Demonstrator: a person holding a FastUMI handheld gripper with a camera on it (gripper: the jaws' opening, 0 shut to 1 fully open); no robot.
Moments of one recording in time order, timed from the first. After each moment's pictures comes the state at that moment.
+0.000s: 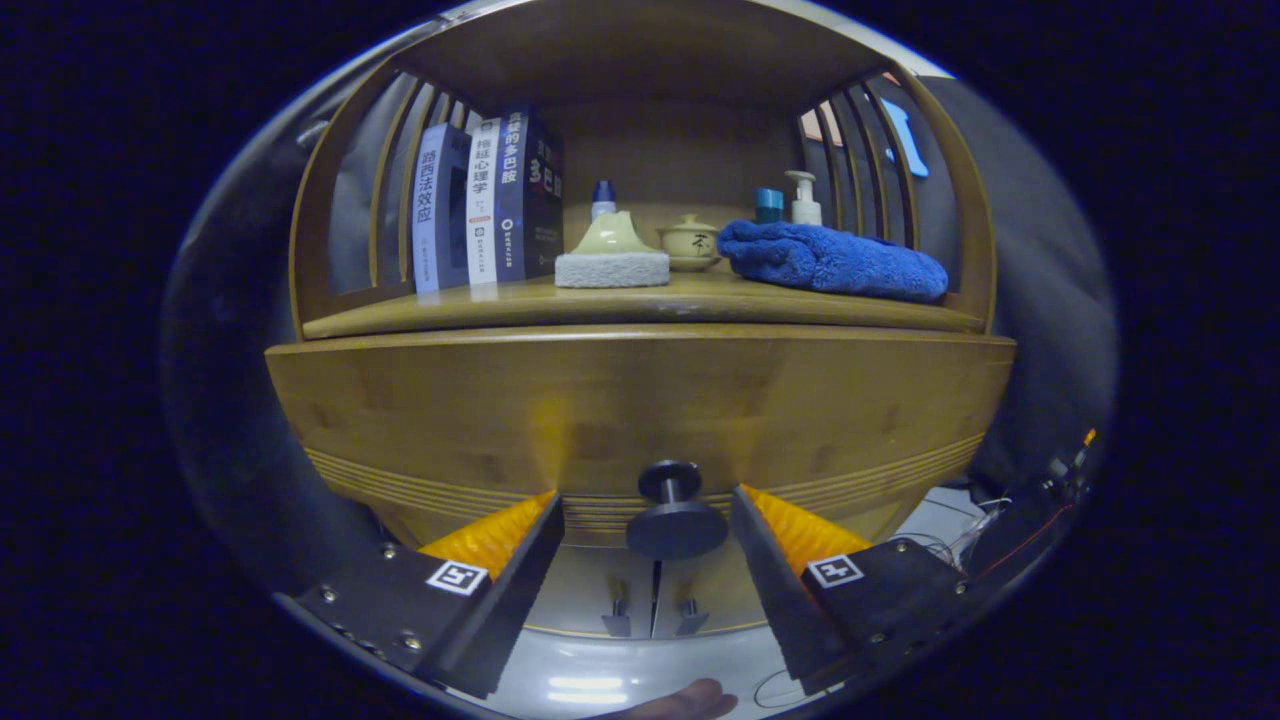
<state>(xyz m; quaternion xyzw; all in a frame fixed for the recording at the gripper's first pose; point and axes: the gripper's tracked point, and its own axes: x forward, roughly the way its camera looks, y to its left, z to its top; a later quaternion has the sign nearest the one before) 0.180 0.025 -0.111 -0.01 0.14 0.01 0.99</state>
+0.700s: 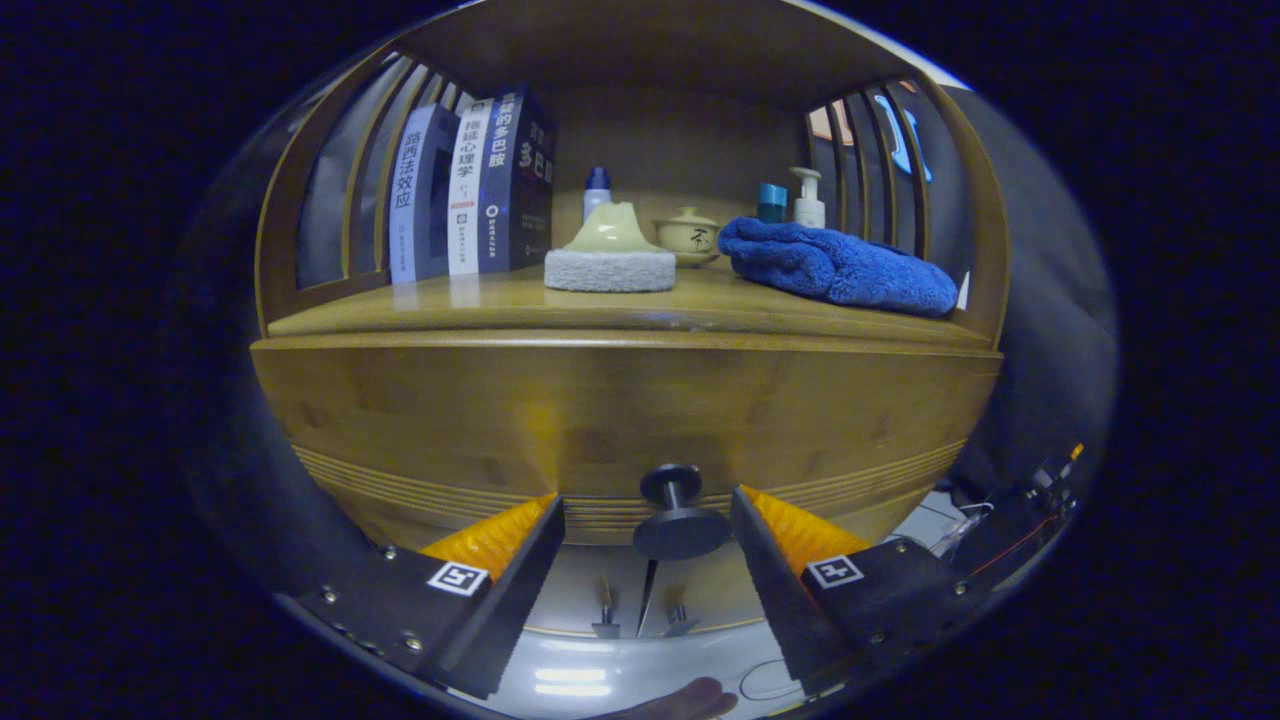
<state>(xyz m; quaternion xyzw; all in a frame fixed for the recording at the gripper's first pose) 0.196 0.028 -0.105 -0.04 0.16 -0.02 0.99</state>
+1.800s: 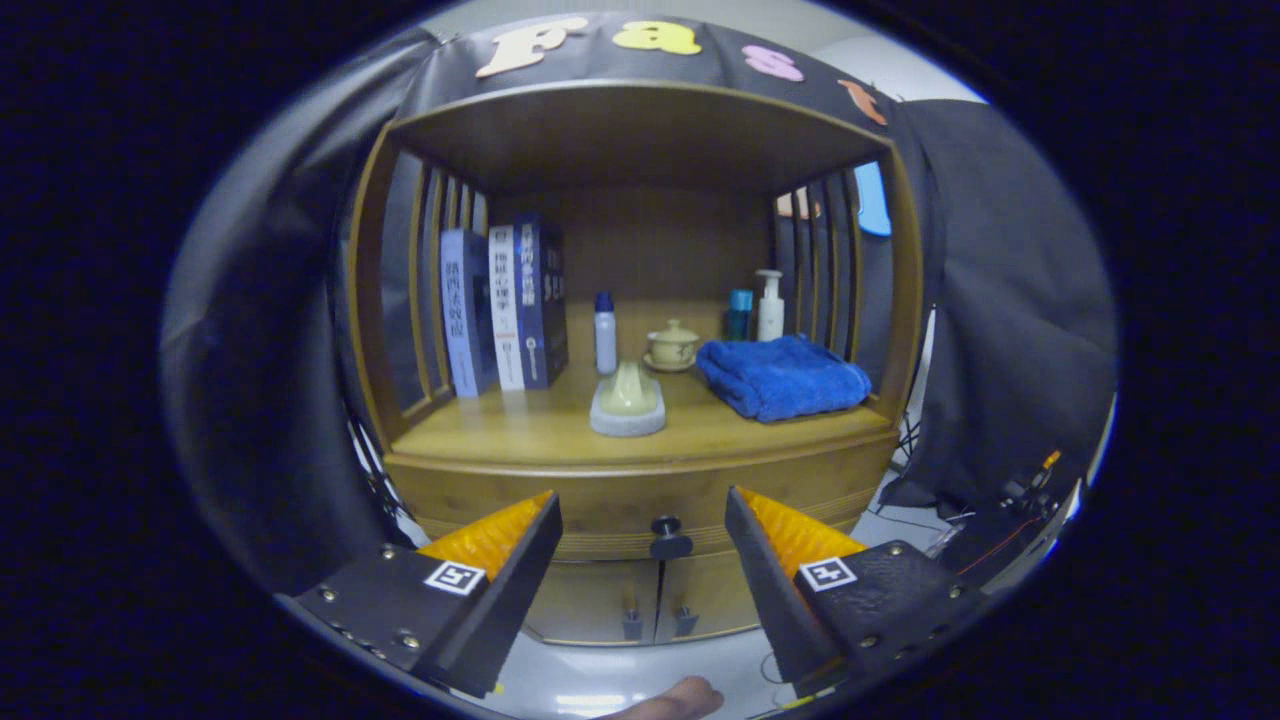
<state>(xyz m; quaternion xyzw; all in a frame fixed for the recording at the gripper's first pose) 0.082 0.042 0.041 0.01 0.08 -0.02 1.00</state>
